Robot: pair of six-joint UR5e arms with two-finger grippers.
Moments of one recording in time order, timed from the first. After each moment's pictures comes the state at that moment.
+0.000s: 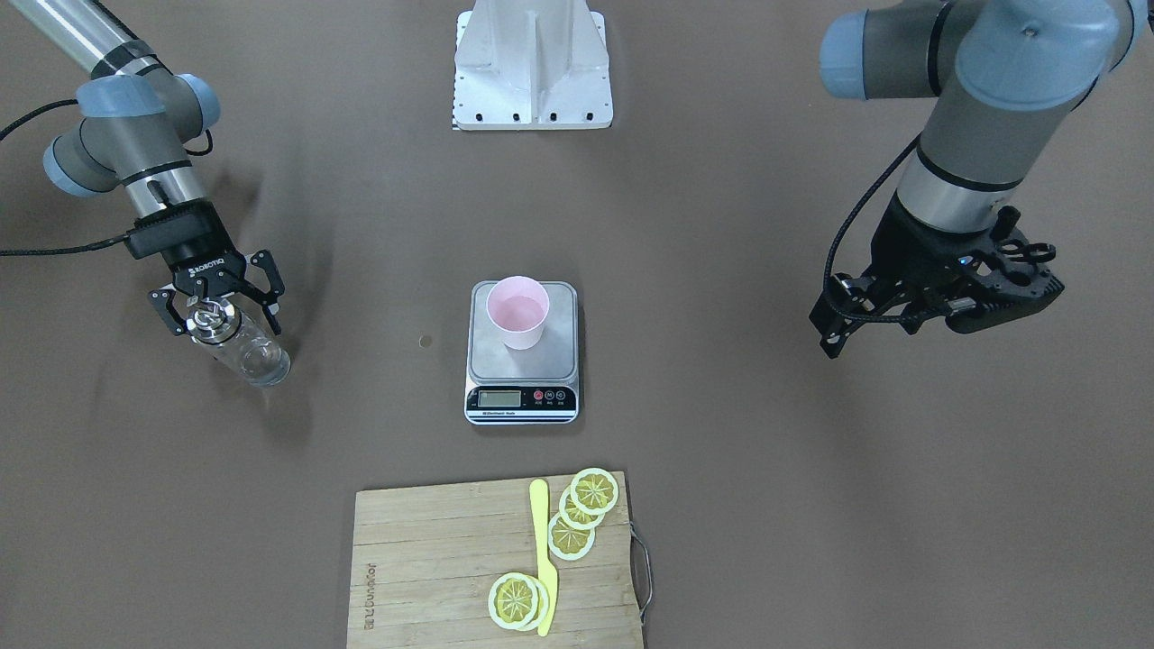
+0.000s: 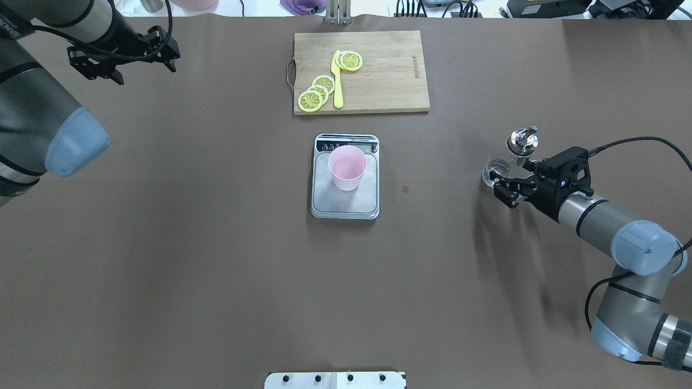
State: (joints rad) left arm -1.00 -2.12 -1.80 -1.49 -2.00 -1.12; right arm 0.53 -1.55 1.56 -0.24 1.27 0.73
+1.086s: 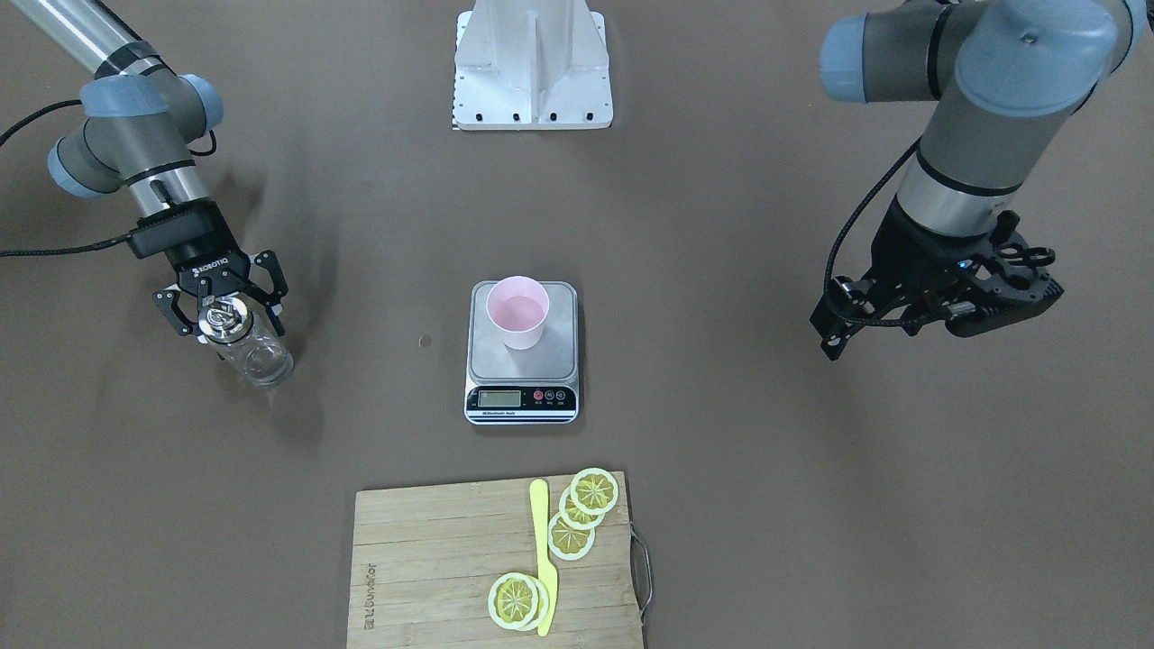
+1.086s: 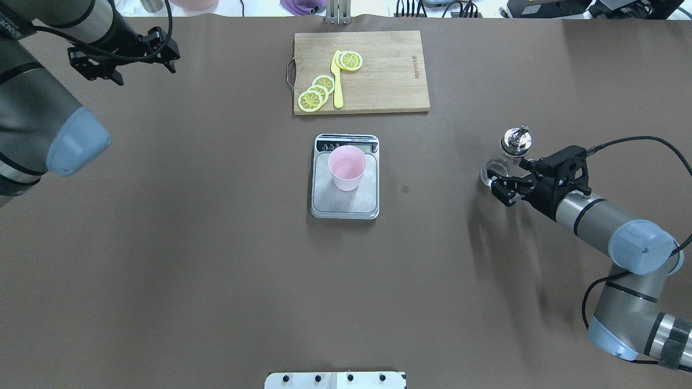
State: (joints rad) left arm -1.00 -2.12 -1.79 -1.49 -2.00 -1.12; right arm 0.53 -1.54 1.56 -0.24 1.27 0.74
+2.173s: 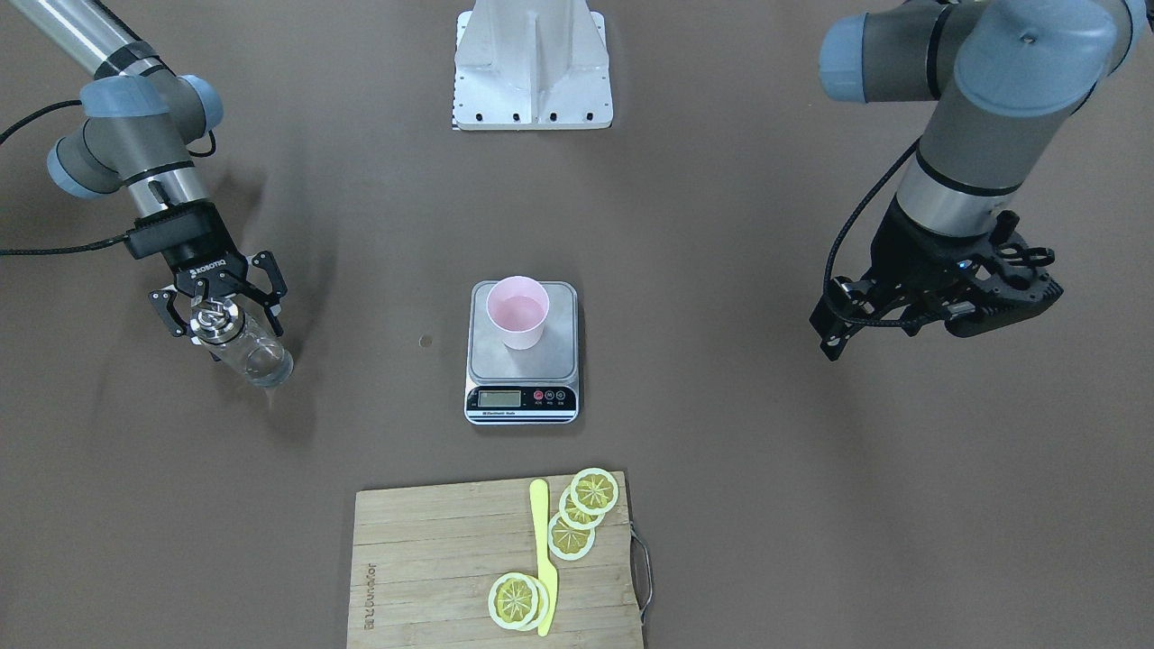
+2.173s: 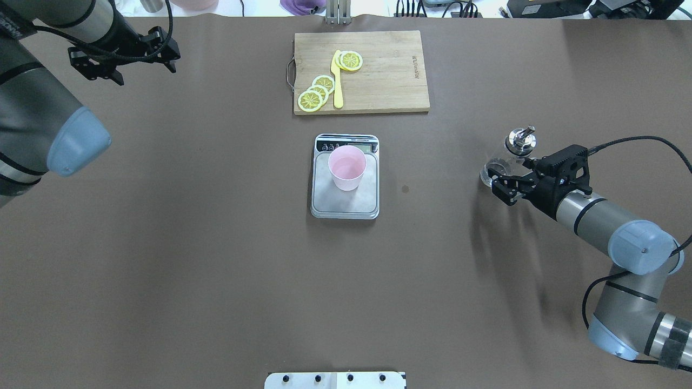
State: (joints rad) left arm -1.00 -2.12 -1.79 -1.49 -2.00 -1.12; right arm 0.53 -1.54 1.55 -0.24 1.25 0.75
